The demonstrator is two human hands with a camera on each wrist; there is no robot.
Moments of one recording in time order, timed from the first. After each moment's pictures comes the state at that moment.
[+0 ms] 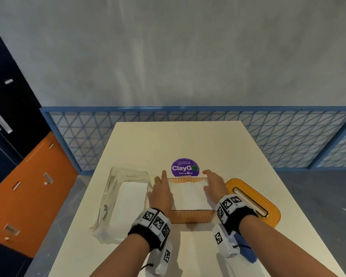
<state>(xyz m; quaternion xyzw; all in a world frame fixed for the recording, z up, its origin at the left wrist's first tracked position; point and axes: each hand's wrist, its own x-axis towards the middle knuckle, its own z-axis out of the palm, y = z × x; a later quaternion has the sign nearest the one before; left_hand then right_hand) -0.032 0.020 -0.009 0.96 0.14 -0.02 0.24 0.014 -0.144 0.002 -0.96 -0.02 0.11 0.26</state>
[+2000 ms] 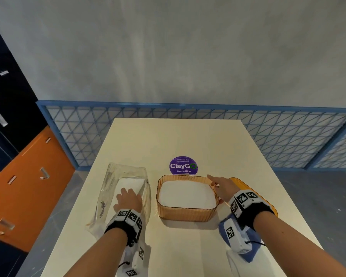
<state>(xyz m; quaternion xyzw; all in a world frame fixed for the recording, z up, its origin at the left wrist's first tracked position) -0.029 0.099 -0.078 0.94 0.30 -0.10 0.16 0.027 -0.186 0.001 -0.95 -0.06 0.22 0.20</state>
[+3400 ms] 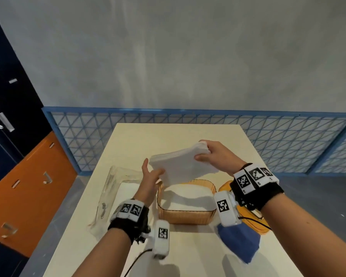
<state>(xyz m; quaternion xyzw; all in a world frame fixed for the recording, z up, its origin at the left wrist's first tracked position) -0.031 0.047 0.029 0.56 0.12 -0.01 0.82 0.016 -0.151 0.131 -0.87 -0.22 0.10 0.43</state>
